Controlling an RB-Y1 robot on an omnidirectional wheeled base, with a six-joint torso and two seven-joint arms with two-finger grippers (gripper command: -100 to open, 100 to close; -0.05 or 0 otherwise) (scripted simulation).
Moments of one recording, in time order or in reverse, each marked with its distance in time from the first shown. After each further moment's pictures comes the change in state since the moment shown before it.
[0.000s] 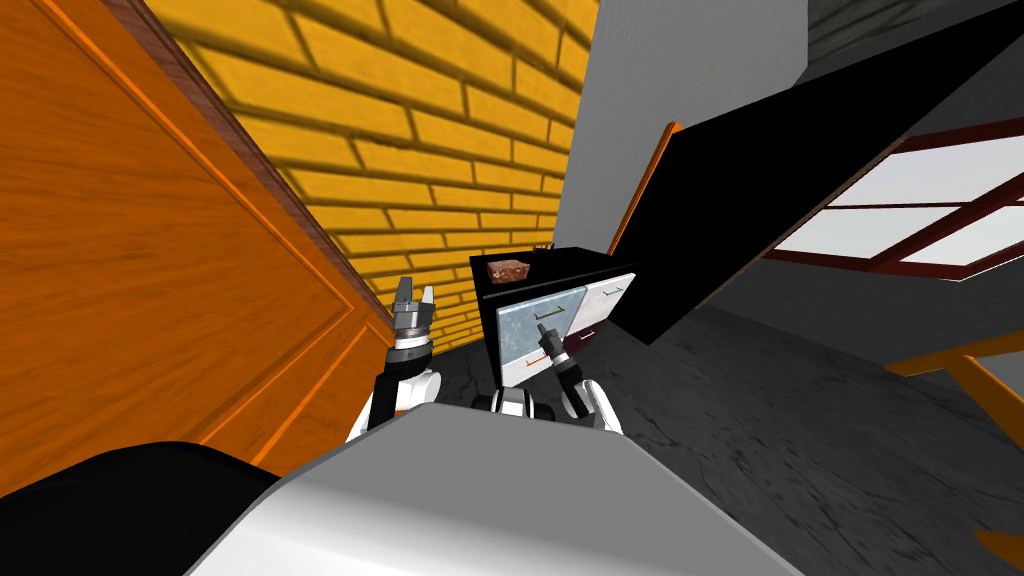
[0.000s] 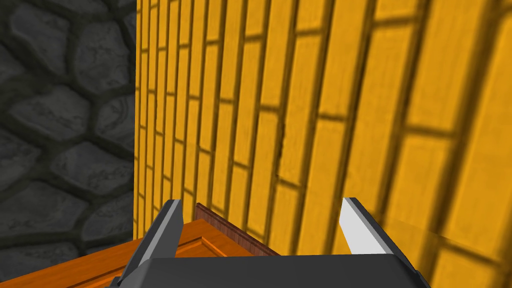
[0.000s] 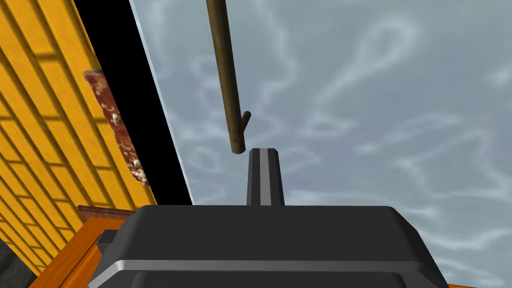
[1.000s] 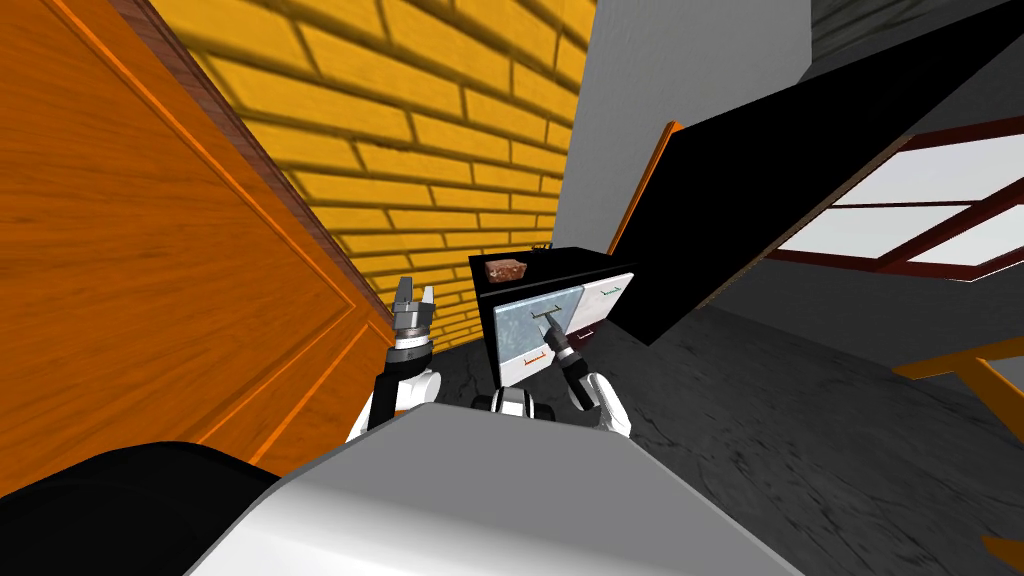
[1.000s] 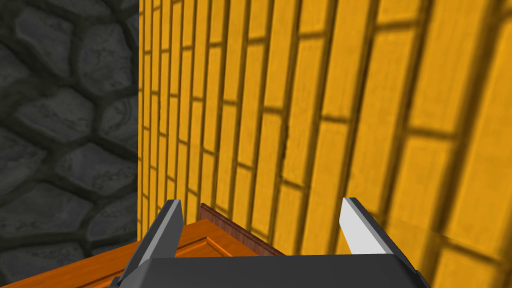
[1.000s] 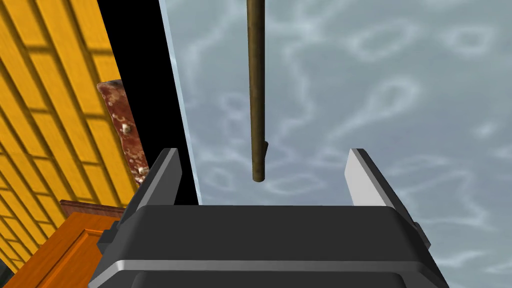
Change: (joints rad) left arm 0.000 0.000 0.000 0.000 0.000 0.000 0.000; right arm -0.043 -0.081 0.000 -0.036 0.031 0.064 -0.048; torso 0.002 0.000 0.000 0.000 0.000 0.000
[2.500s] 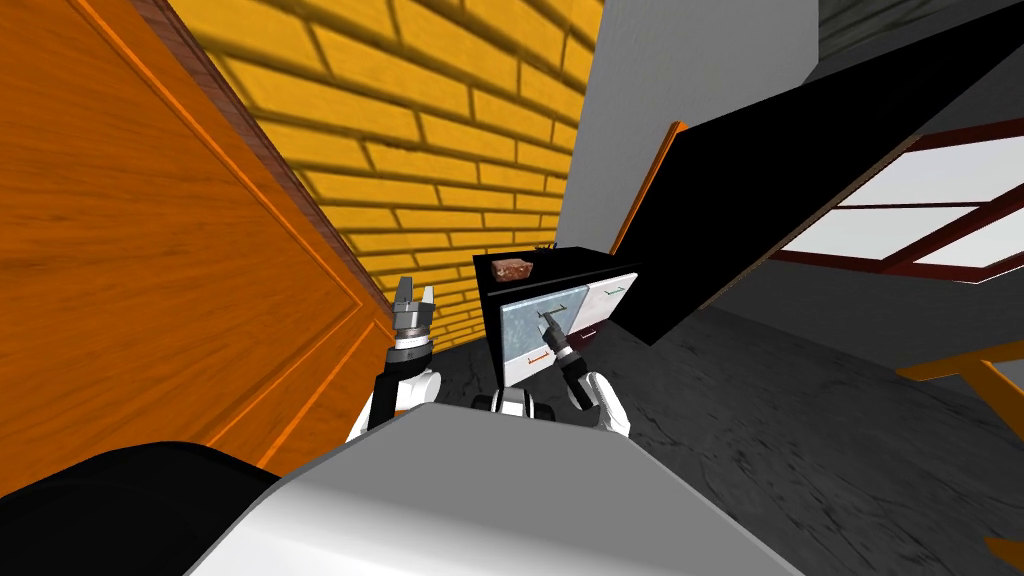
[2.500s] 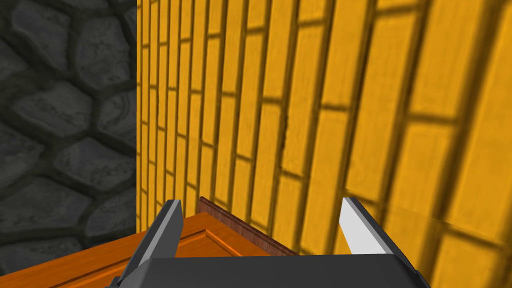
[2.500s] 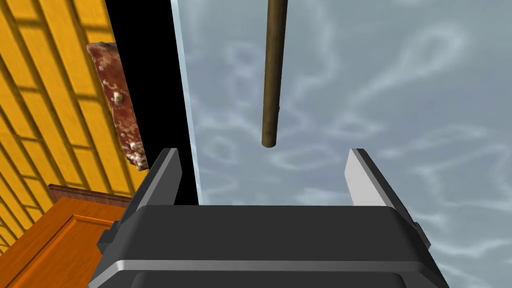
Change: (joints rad) left arm 0.000 0.000 0.000 0.000 0.000 0.000 0.000; right arm 0.006 0.008 0.011 -0.030 0.026 0.005 0.020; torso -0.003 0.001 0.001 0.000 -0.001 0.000
